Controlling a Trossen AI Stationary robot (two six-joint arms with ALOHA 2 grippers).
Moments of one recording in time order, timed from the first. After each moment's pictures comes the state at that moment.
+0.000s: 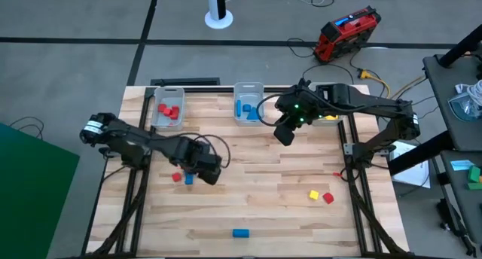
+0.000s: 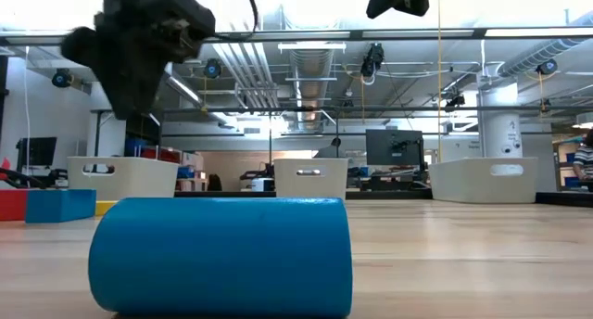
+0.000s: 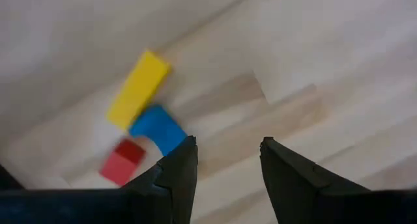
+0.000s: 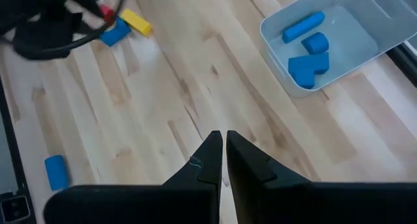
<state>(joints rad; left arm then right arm) -0.20 1.57 1.22 -1.15 -0.03 -1.27 -0.11 1.49 1.68 -1.13 0.03 0.40</state>
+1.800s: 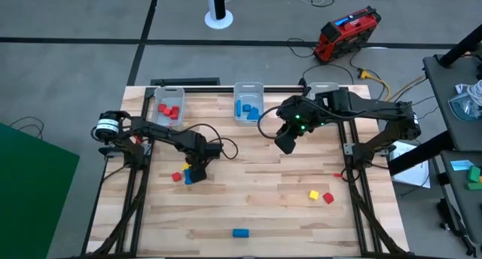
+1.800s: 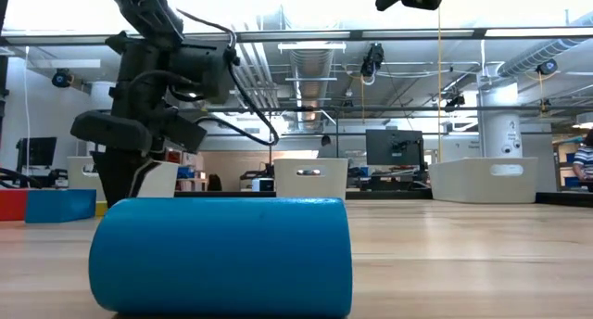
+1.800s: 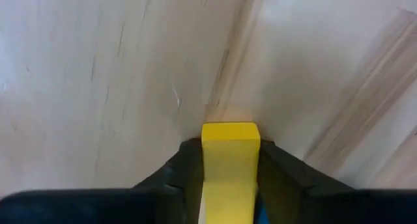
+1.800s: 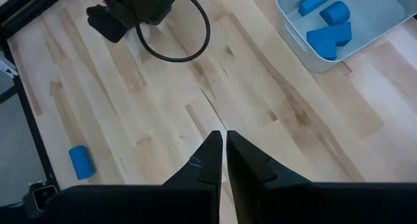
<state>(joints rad) 0.02 1.69 0.88 -0.82 0.01 -0.28 -0.03 1.49 1.67 -1.17 0.03 0.54</state>
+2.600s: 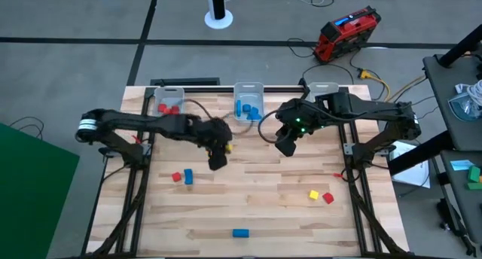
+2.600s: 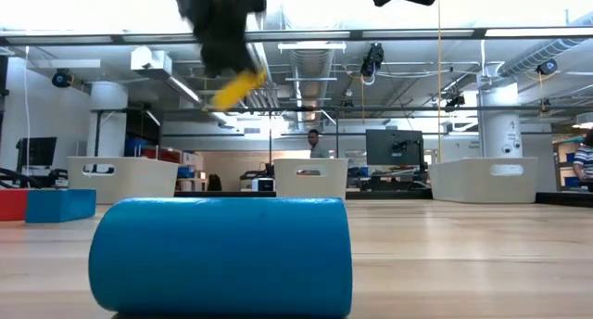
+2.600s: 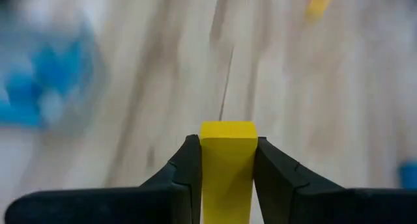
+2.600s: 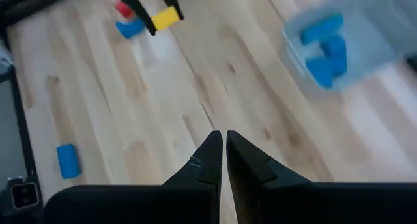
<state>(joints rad) 0.03 1.44 1.18 -0.58 -0.01 -0.18 0.01 1.48 1.67 -1.14 0.09 0.47</state>
